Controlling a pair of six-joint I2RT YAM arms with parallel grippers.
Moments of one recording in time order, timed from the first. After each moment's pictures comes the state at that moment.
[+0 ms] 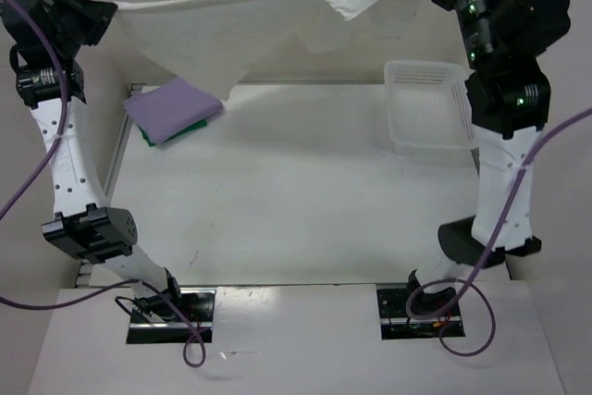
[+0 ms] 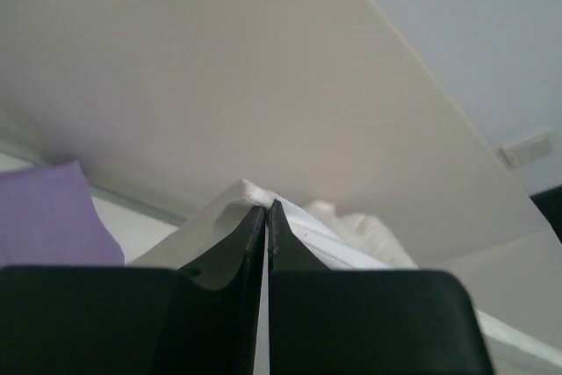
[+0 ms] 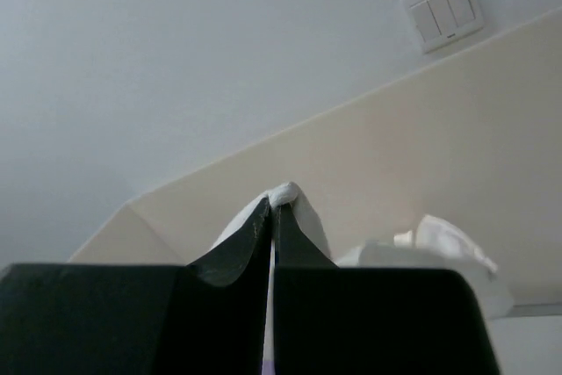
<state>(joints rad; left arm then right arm) 0.36 1.70 2.19 -0.43 0.36 -0.79 0.25 1.70 2.63 -0.57 0.13 0.56</state>
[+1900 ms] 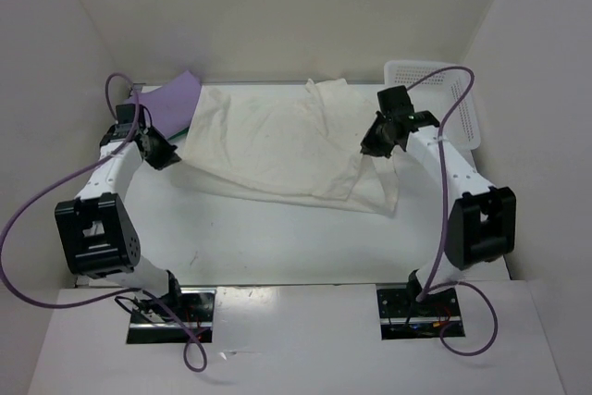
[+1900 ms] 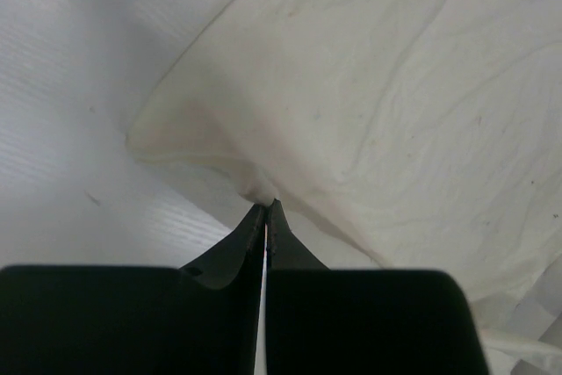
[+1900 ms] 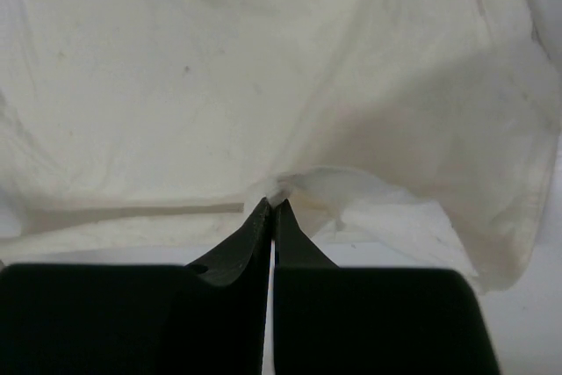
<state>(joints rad) 0.23 1.53 1.15 -0.58 0.15 -0.64 0.23 1.54 1.29 -0.73 0.01 0.77</state>
